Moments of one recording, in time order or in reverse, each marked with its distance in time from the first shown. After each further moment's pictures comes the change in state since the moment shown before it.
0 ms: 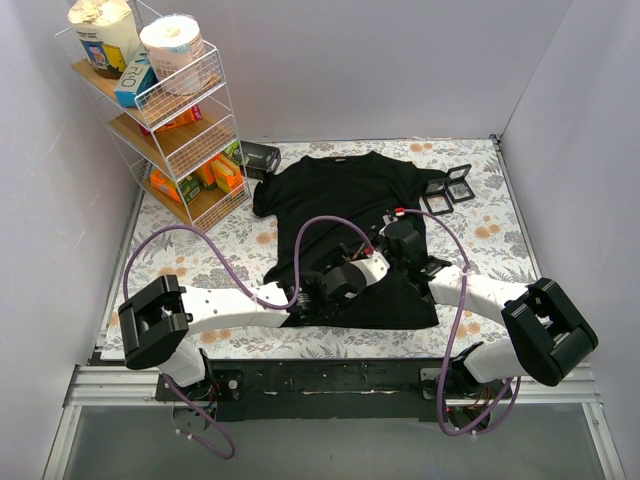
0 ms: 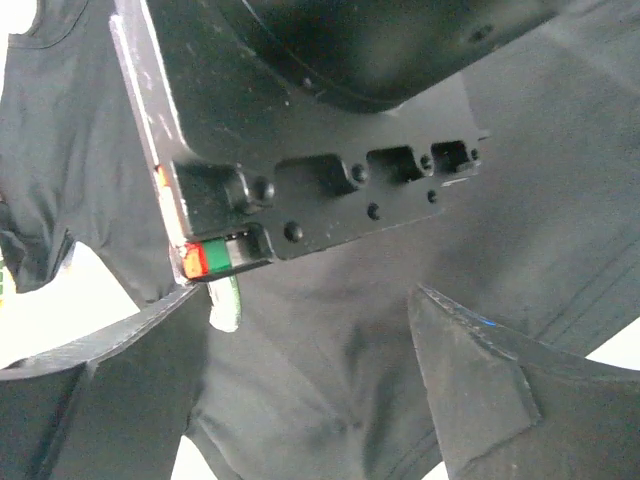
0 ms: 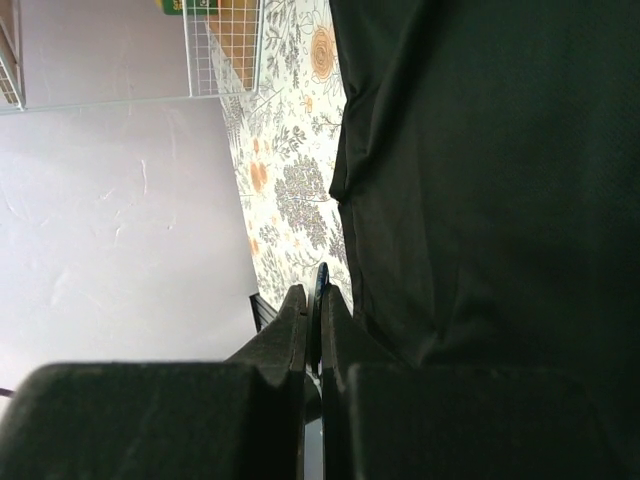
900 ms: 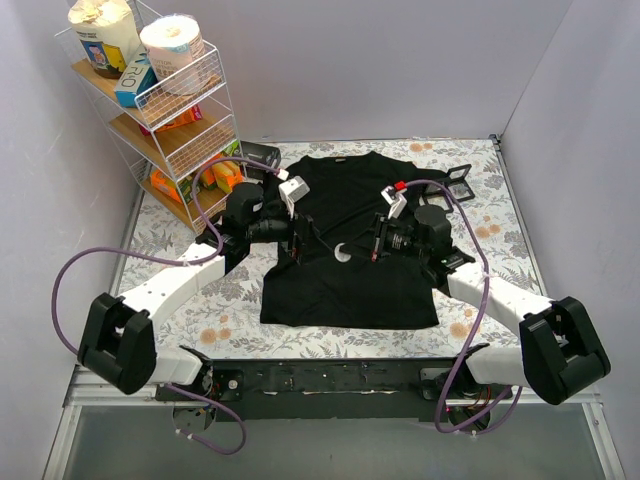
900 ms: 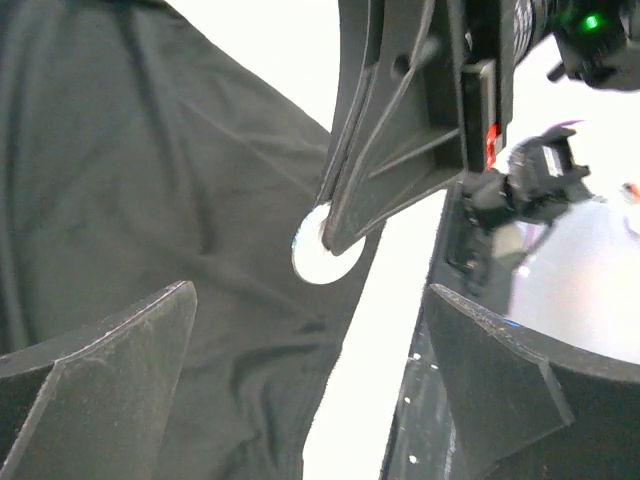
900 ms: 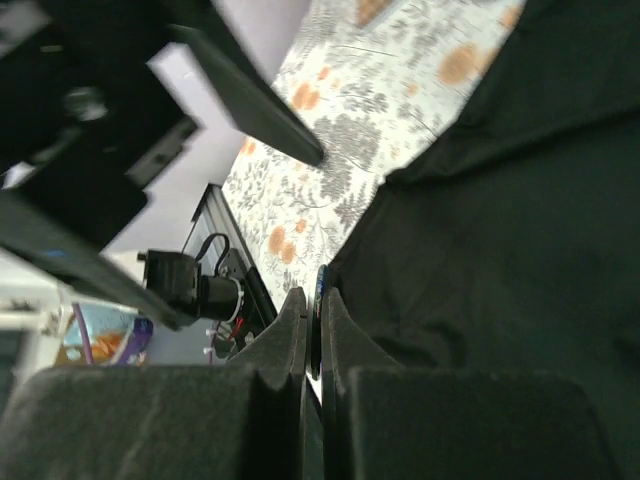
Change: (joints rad) left arm 0.676 -0.243 -0.035 0.101 1.294 -0.319; right arm -0.170 -0.107 -0.010 0.108 -0.407 -0.505
